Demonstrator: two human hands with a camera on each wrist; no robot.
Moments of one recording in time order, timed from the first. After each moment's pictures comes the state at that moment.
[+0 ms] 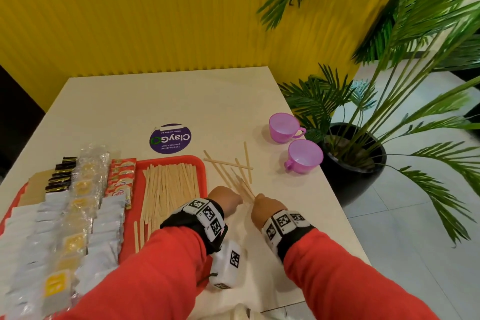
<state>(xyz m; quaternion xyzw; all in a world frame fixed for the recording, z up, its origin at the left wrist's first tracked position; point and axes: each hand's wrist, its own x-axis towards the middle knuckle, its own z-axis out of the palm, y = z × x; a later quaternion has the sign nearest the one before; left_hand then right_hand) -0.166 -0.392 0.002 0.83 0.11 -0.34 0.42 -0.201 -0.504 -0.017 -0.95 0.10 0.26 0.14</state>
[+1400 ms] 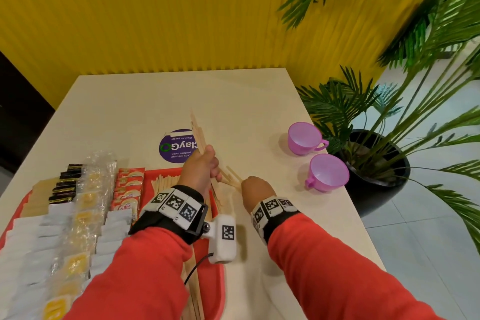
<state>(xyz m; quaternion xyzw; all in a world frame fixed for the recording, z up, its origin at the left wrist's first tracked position) -0.102 -0.345 0.041 0.57 0.18 -0.09 0.80 -0.115 -0.468 -0.012 -0.98 -0.05 0.20 0.08</state>
